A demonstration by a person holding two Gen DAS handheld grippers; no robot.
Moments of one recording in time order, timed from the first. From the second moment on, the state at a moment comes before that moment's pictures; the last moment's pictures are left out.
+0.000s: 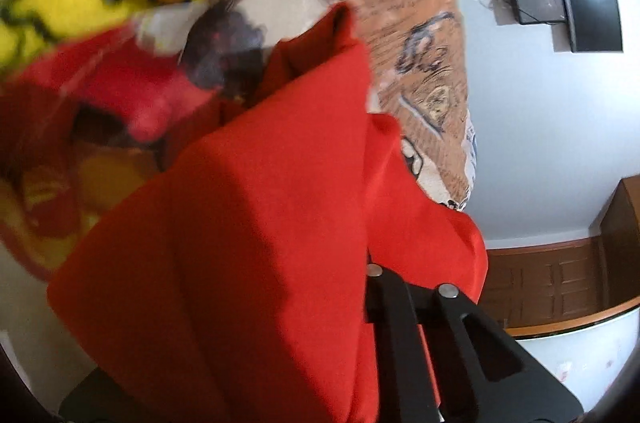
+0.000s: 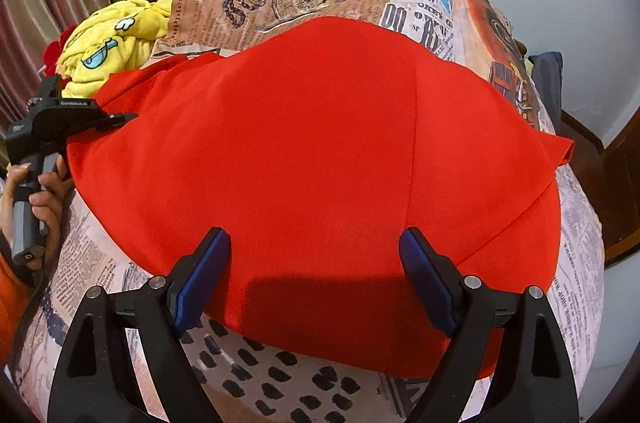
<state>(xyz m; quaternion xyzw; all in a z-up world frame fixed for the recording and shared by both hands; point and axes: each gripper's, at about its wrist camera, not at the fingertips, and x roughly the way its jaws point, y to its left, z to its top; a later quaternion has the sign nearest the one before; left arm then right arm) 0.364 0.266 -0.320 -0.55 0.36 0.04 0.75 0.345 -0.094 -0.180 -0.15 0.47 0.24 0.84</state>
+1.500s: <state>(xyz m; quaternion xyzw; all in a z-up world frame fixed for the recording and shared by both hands) 0.362 0.151 -0.098 -0.29 0.25 -0.06 0.92 0.369 -0.057 -0.151 -0.10 0.48 0.30 0.82</state>
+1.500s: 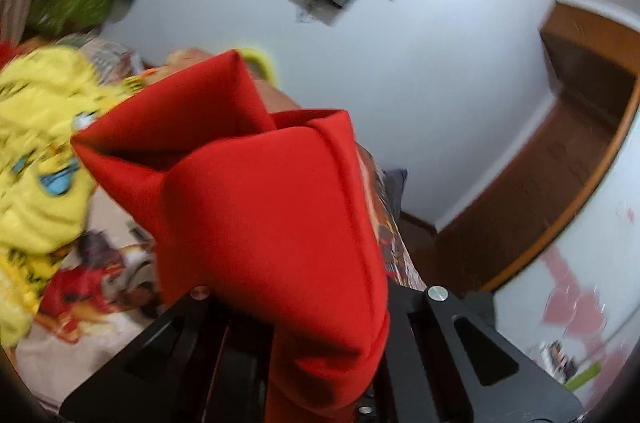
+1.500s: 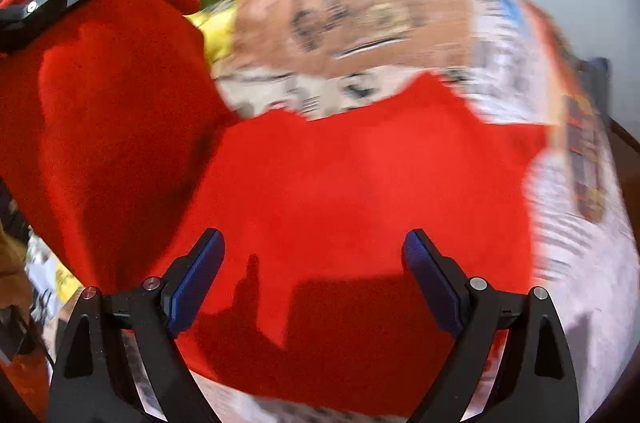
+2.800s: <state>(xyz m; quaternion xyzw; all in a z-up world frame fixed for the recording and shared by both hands) 0.333 -0.044 -0.178 0.05 0.48 -0.20 0.85 0.333 -0.217 -0.099 -0.02 0.44 0.20 0.88</state>
